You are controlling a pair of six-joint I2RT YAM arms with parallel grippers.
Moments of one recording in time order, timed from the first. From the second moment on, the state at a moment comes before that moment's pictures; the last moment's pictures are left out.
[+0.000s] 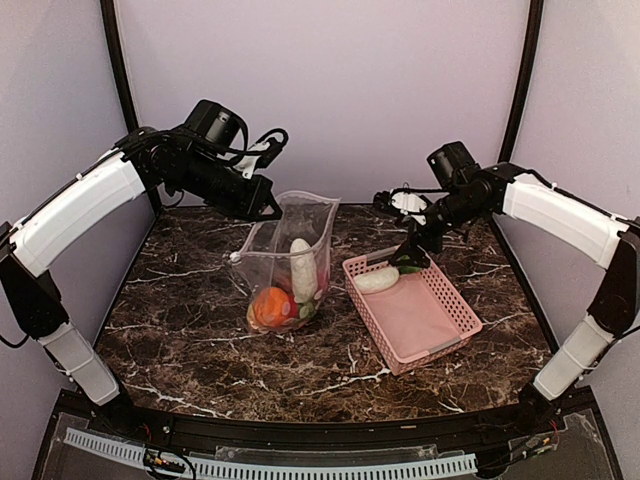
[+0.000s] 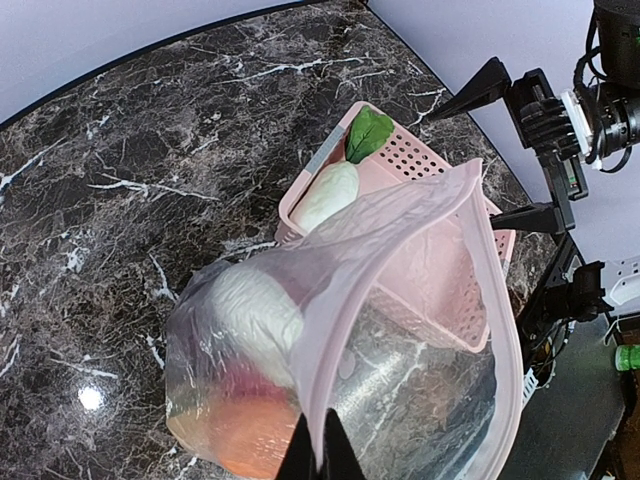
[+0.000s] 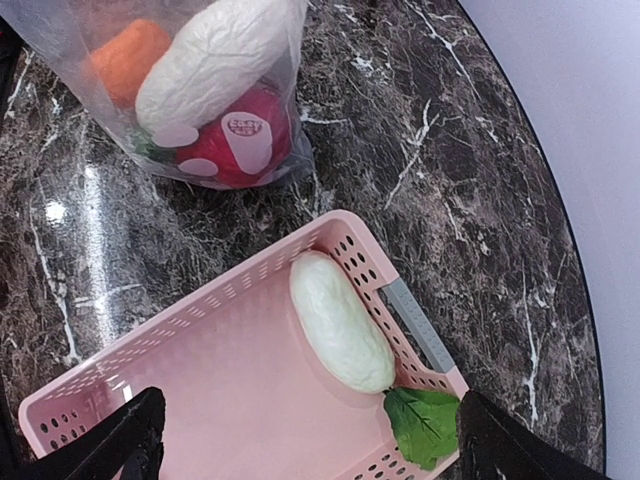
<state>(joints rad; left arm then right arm) -0.73 1.61 1.81 -0.99 0.20 -0.27 0.54 1.57 1.45 -0.83 -0.37 -0.75</state>
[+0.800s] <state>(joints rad) -0.73 1.59 1.76 -0.98 0.20 -0.27 0.57 1.54 1.31 -0.52 -0.20 -0.75</state>
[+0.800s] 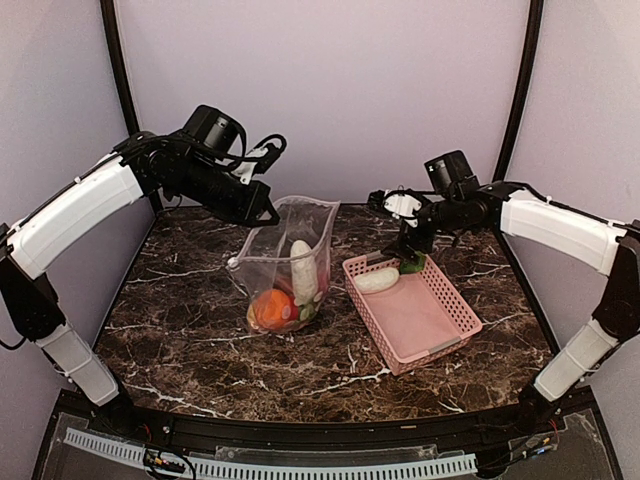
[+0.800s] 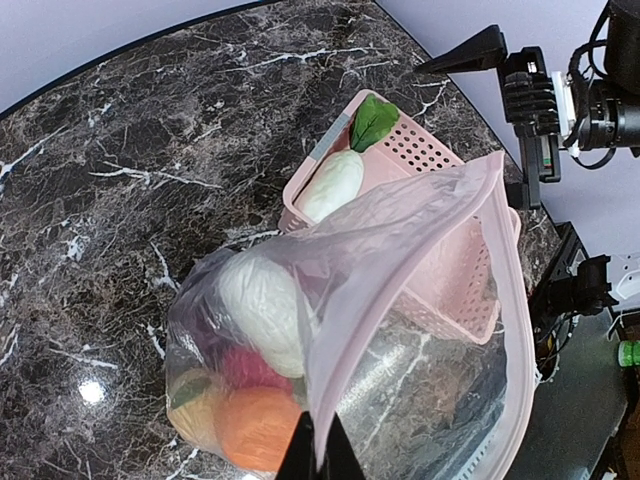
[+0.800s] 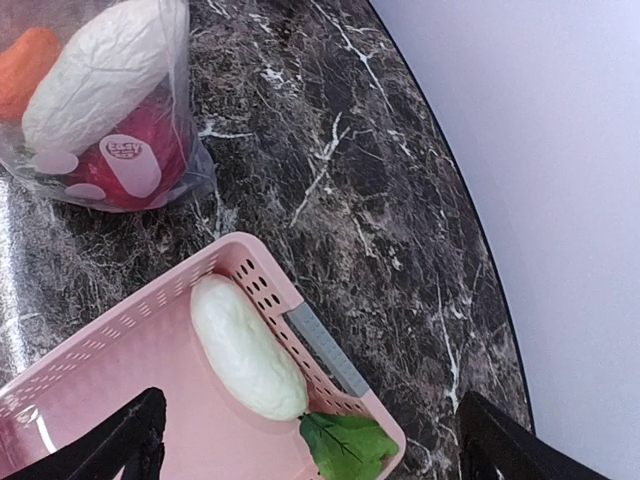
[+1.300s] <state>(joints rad) -0.73 1.57 1.73 -0.98 0.20 -0.27 0.55 1.85 1.44 -0.66 -0.31 -0.93</state>
